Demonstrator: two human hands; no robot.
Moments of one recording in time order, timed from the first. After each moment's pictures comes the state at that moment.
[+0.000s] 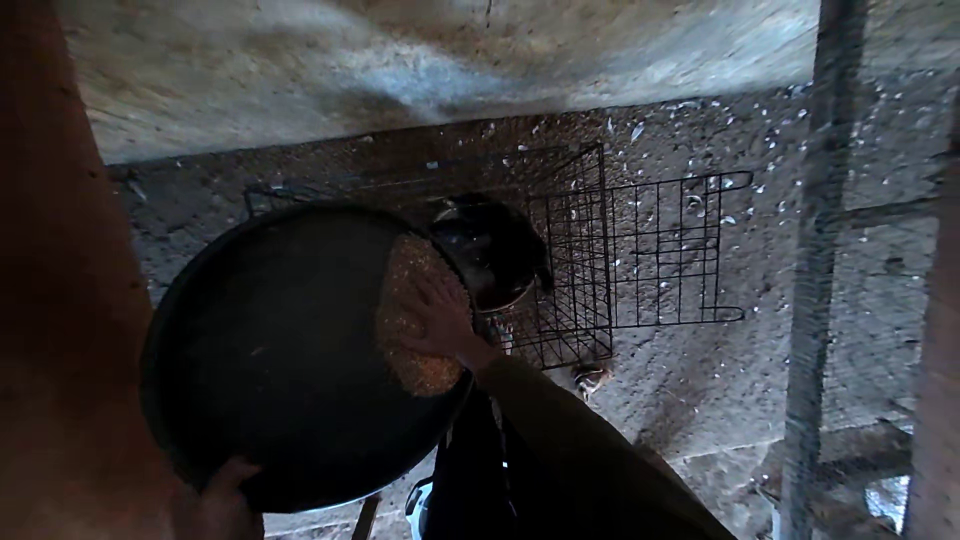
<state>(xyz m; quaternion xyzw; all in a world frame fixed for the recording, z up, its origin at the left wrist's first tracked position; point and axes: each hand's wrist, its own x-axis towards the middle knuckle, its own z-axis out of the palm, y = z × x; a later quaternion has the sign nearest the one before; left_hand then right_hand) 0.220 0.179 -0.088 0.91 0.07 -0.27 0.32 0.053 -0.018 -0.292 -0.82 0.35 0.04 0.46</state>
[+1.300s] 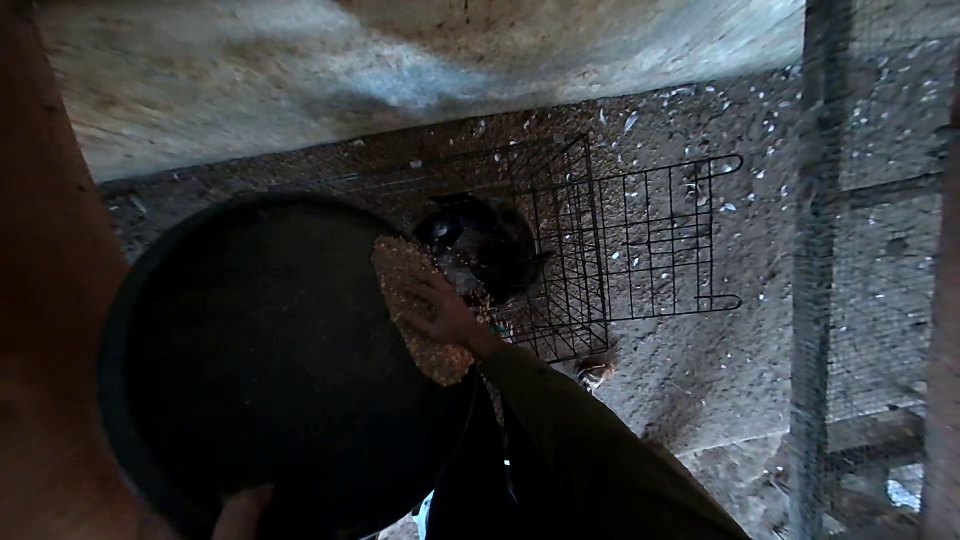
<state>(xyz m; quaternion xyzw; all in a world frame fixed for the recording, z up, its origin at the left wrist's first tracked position) 0.167 0.117 -0.005 0.93 -0.11 -0.26 0.23 0.033 -0.041 -0.299 -0.72 0.34 -0.09 0.60</state>
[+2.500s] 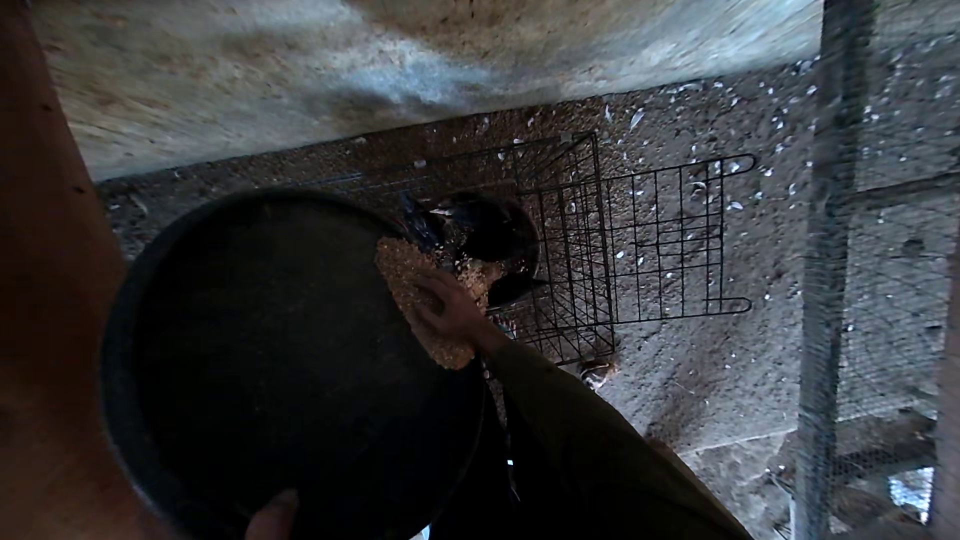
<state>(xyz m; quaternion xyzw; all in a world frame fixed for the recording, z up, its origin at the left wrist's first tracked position) 0.134 0.052 0.027 0.94 -0.05 -0.28 0.19 0.033 -0.048 -0.307 -0.72 0.36 -0.15 0.57</state>
